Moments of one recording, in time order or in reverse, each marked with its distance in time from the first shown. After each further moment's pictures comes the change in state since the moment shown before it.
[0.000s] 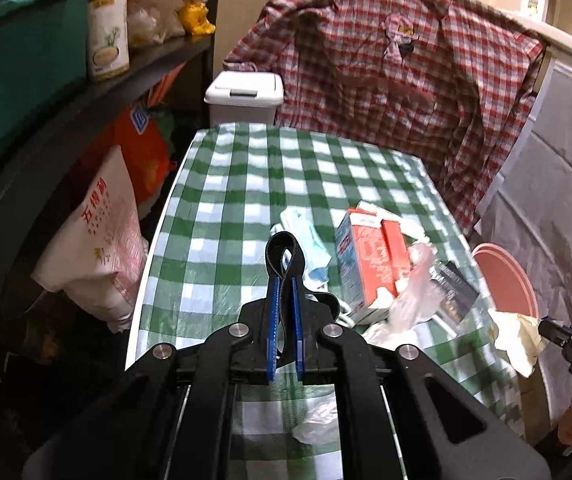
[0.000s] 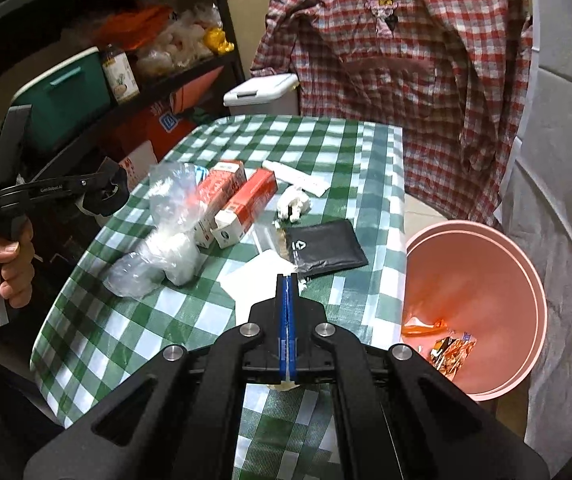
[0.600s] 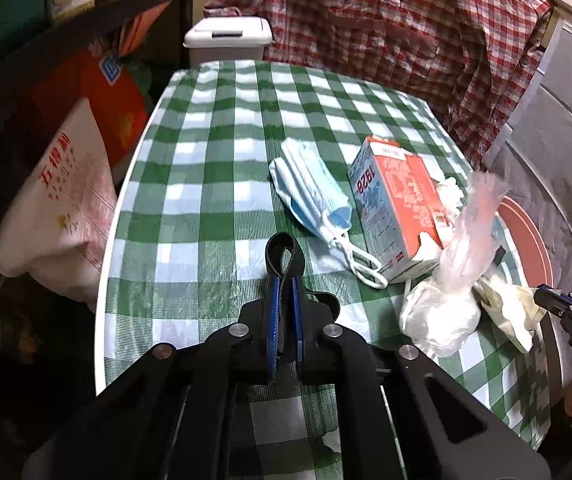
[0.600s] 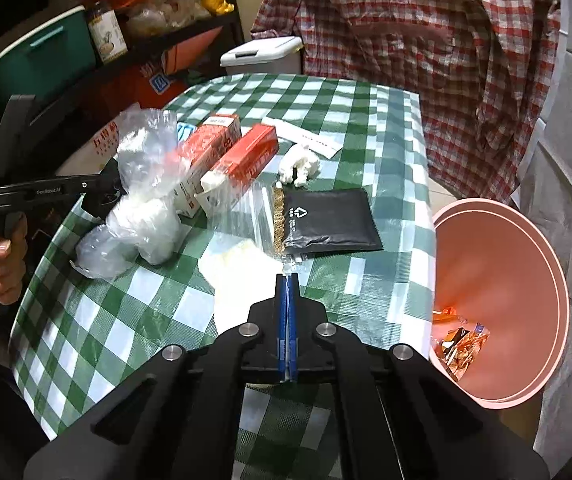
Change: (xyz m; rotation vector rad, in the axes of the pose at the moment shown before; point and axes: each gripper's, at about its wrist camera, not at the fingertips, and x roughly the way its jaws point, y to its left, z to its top) left arm 0.062 0.014 -0.022 0.050 0.167 -0.038; right arm 0.058 0.006 -0.008 -0.025 0.120 -0.017
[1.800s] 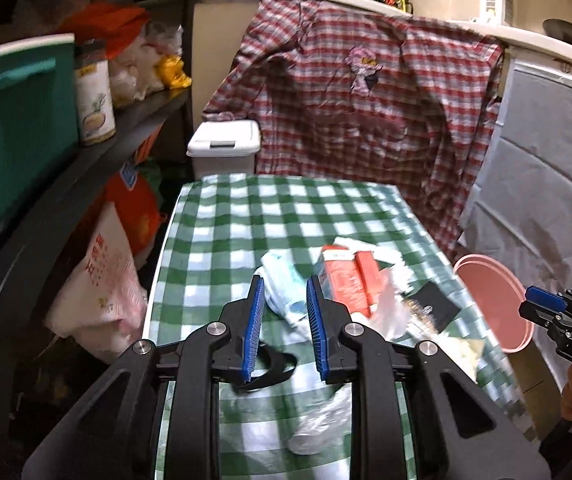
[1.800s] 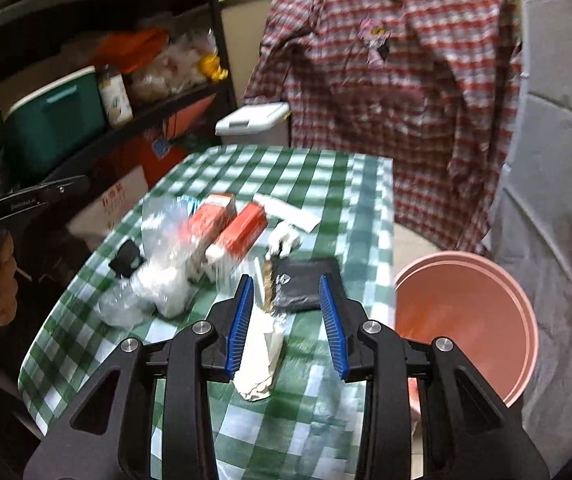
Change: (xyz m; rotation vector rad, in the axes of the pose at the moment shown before) left arm -0.090 -0.029 0.010 0.061 -0.304 0.033; right arm -0.053 -0.003 0.010 0.020 -0.206 -0.028
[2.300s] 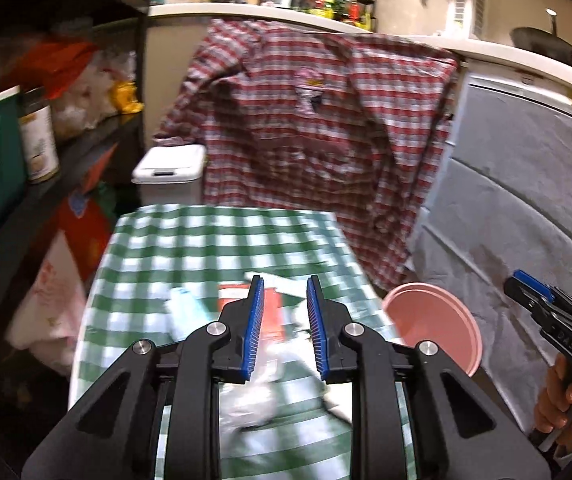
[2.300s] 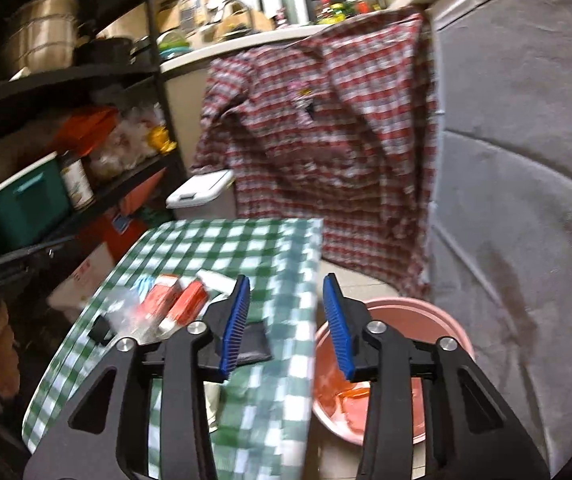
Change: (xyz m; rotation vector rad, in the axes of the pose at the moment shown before) left arm -0.021 -0.087 0.032 -0.004 -0.056 -0.095; right arm -0.072 -0.055 0.029 0.110 -0.199 -0.118
